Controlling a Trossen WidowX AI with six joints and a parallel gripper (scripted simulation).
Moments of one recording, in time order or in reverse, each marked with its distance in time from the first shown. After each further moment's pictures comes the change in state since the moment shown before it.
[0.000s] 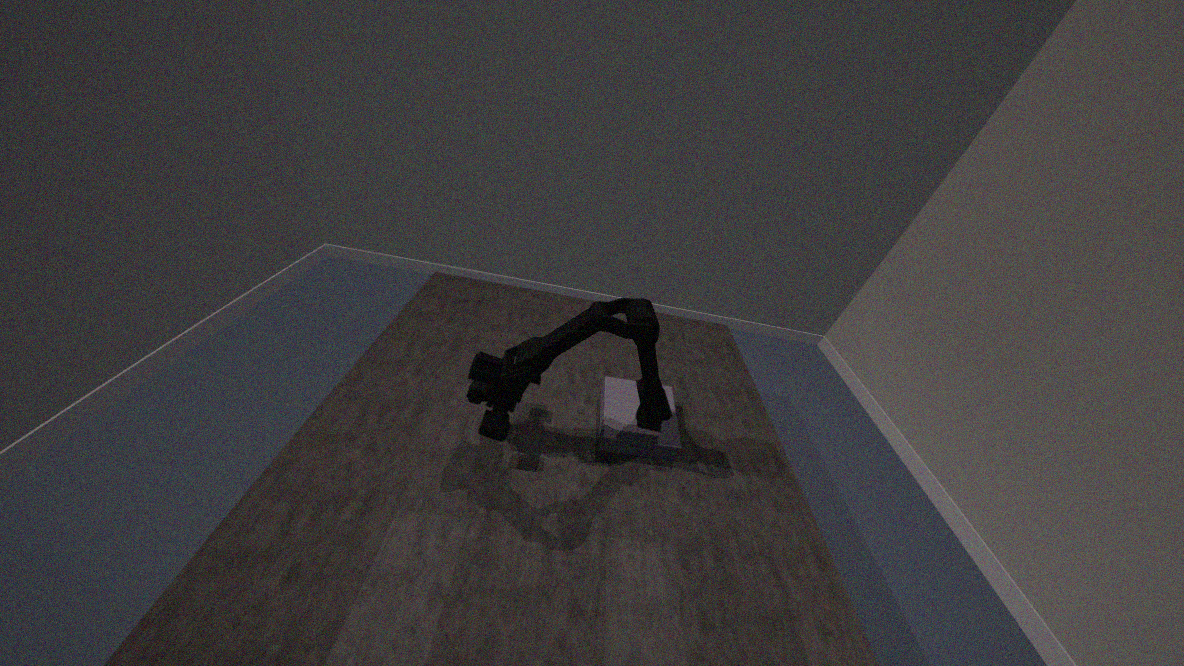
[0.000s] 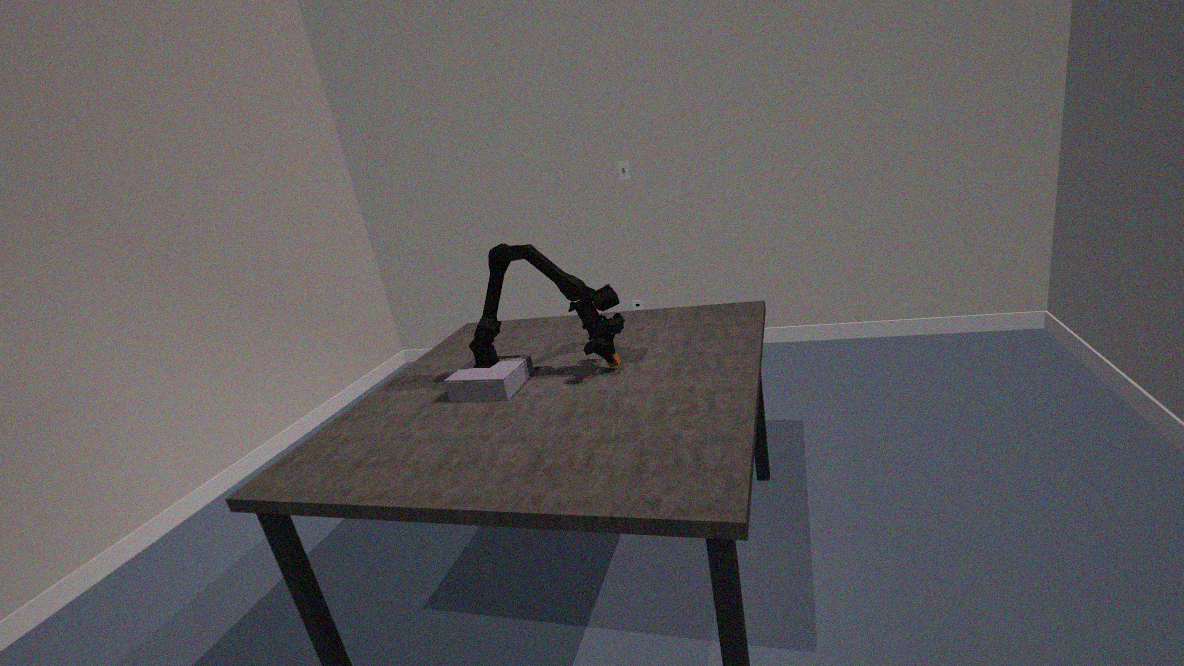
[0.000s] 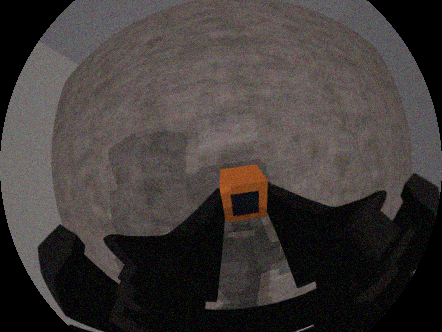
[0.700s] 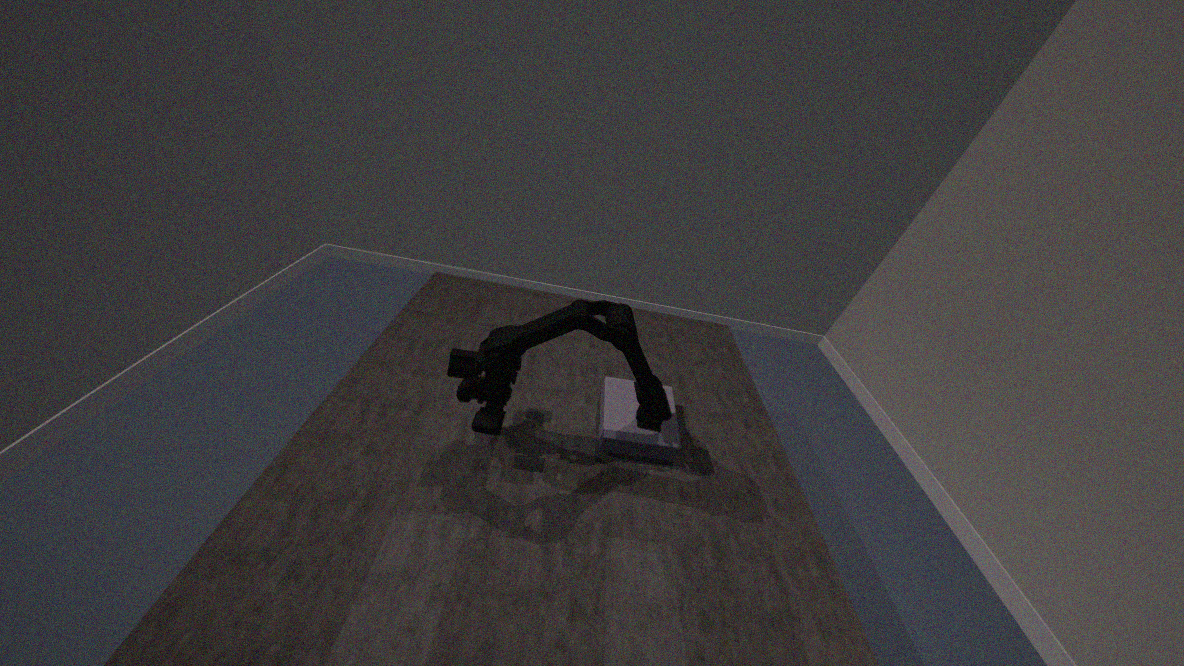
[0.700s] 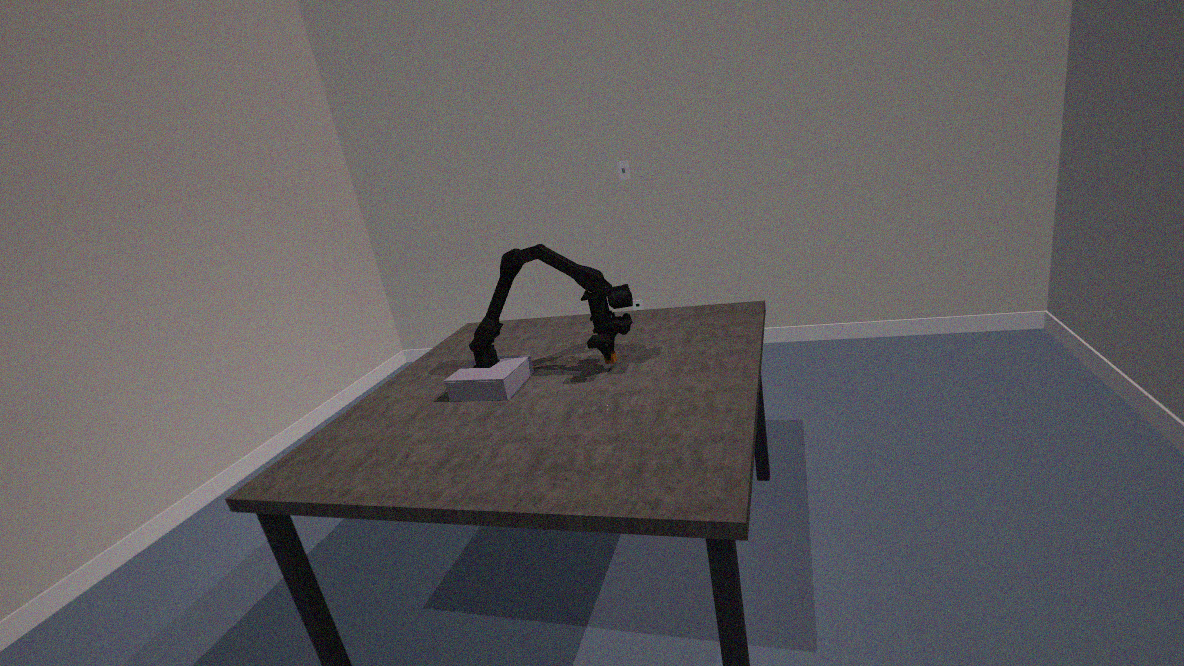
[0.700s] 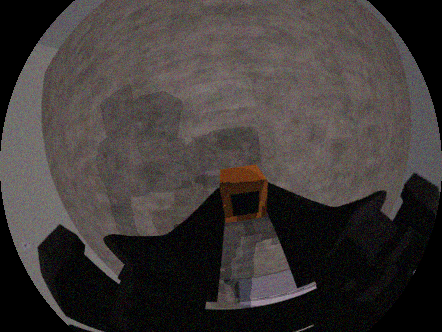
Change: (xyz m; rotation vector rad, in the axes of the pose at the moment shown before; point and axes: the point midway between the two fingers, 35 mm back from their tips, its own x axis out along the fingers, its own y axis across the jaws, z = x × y) arm -0.011 0.000 0.005 0.005 0.284 0.006
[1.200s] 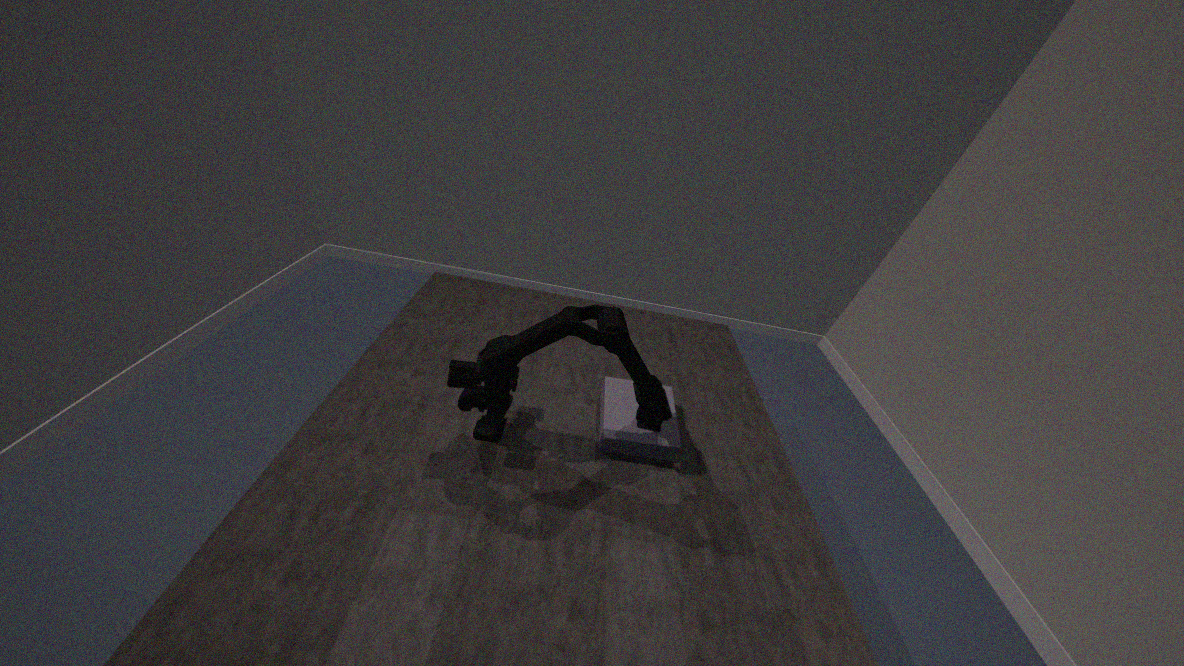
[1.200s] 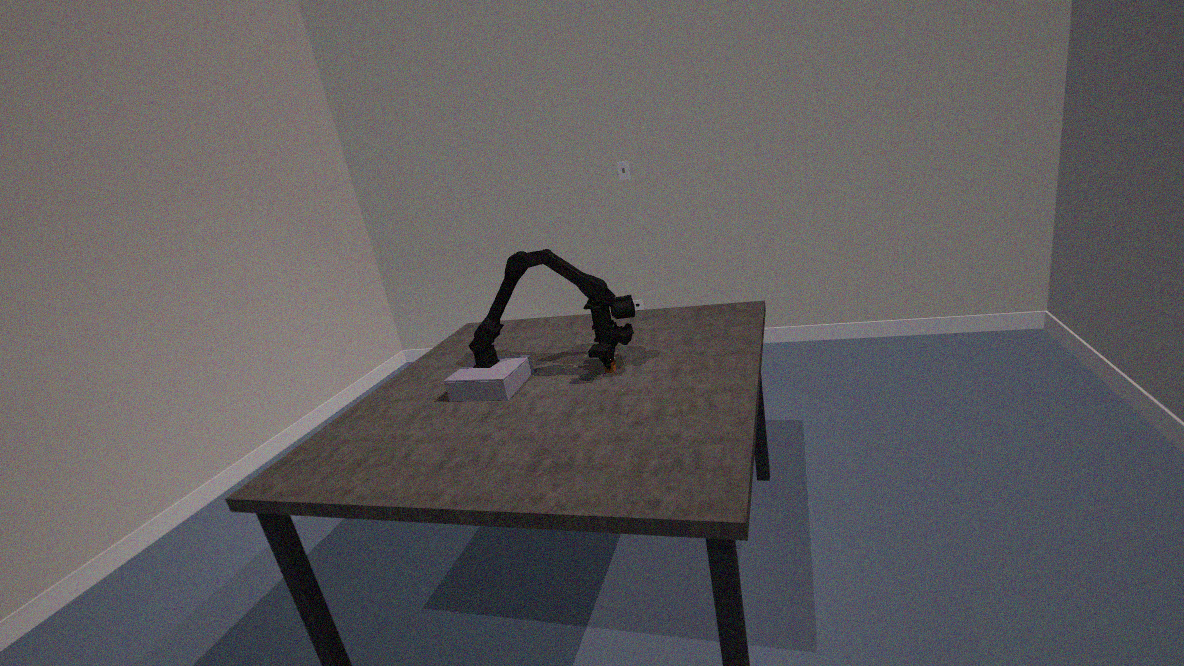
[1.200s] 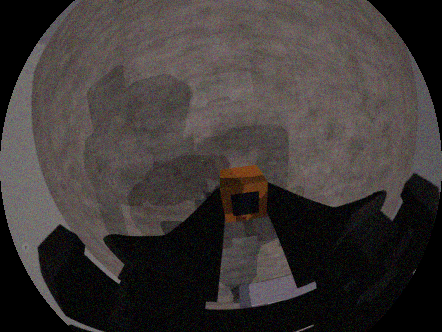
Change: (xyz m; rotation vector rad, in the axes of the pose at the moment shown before) arm 0.030 0.000 -0.006 0.000 0.047 0.000
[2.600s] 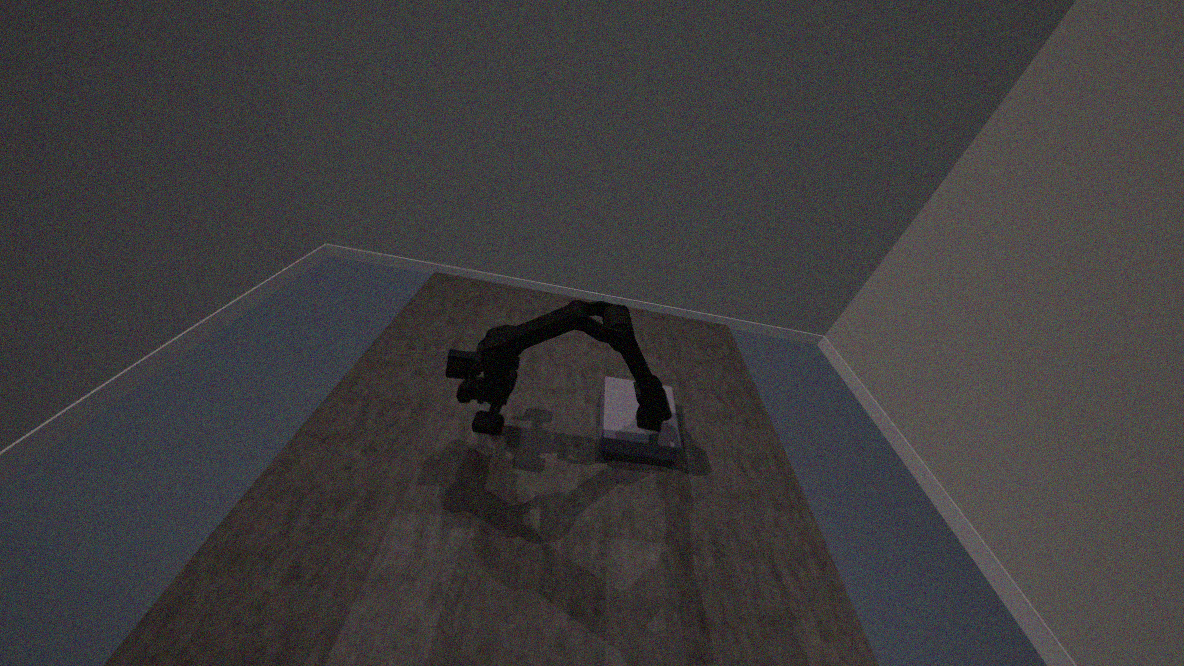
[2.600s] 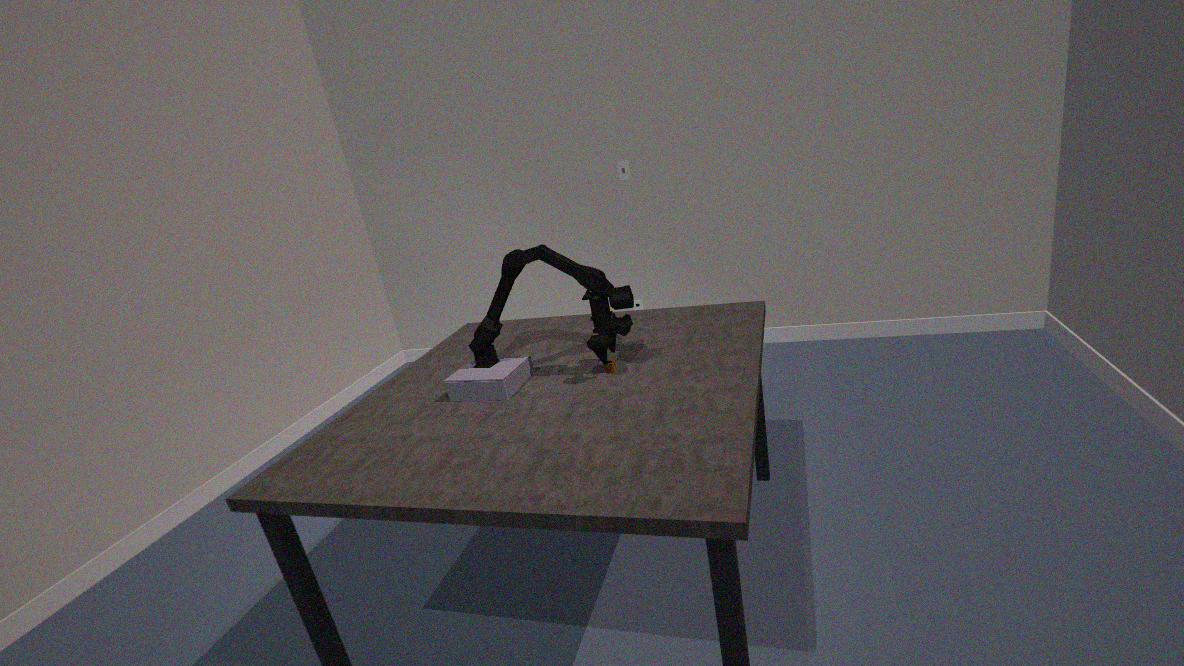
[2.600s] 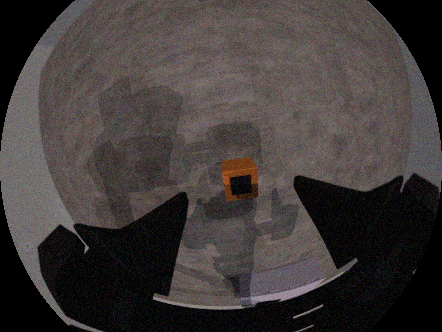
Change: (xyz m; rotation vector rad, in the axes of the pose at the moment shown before) arm -0.030 0.000 0.002 0.003 -0.006 0.001
